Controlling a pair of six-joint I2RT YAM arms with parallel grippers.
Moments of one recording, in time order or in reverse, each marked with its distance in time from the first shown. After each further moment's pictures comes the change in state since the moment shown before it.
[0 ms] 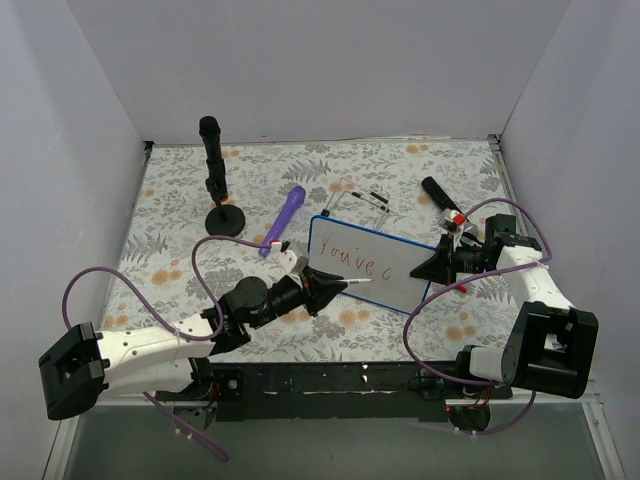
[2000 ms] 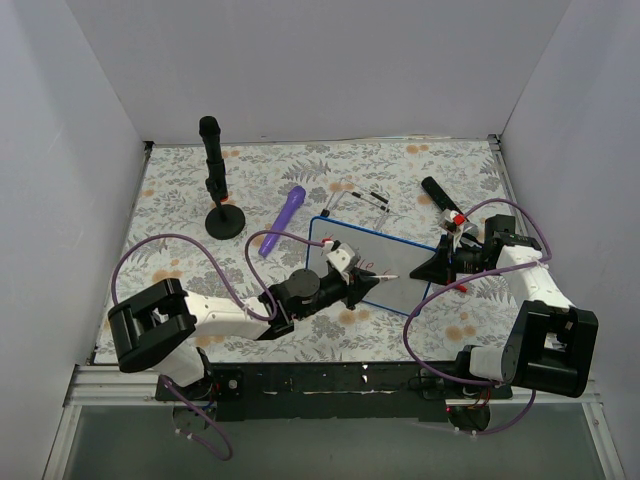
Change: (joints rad) left arm -0.048 0.510 0.178 0.251 -0.057 0.114; right arm 0.000 0.005 0.000 -0.016 -0.002 -0.003
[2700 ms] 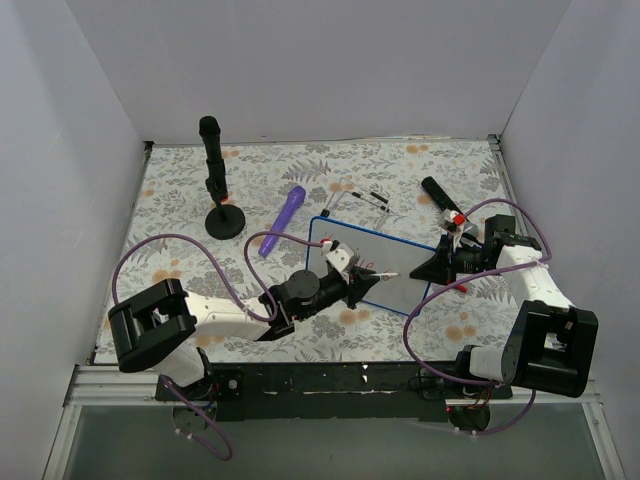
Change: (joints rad) left arm -0.004 0.006 0.003 0.023 -0.036 0.004; right arm 0.000 0.000 0.000 0.000 0.000 -0.001
